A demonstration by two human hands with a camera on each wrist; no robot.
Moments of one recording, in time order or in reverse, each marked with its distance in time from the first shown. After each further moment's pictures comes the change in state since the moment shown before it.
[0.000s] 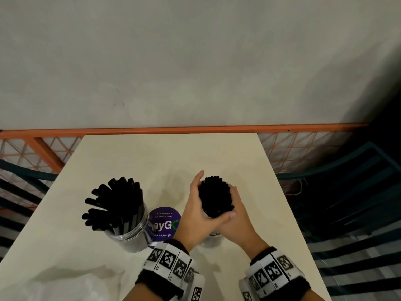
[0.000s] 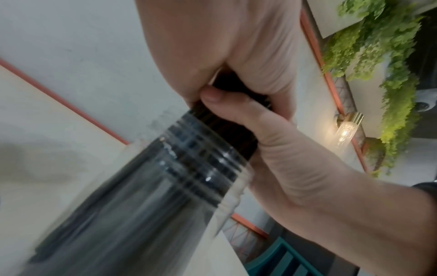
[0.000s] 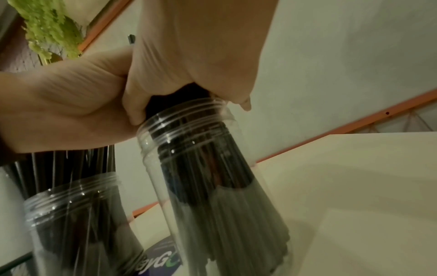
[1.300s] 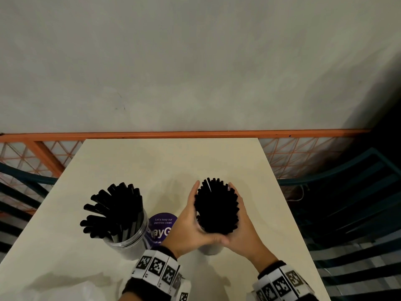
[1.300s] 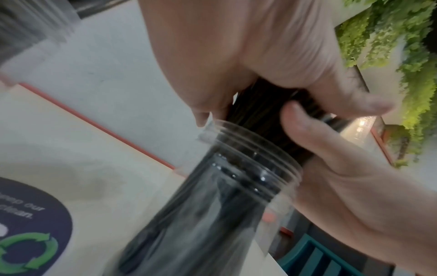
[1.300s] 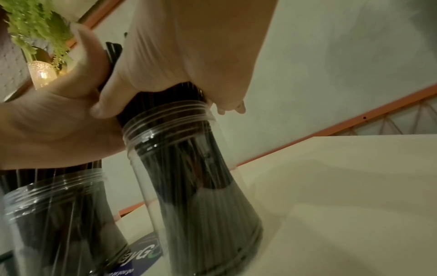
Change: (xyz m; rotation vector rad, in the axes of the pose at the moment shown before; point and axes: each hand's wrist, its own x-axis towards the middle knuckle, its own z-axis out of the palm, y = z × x) left_hand 0.002 -0.017 -0.022 0.072 -0.184 -0.007; right_hand -0.009 0.029 -0.004 0.122 -0.023 -0.070
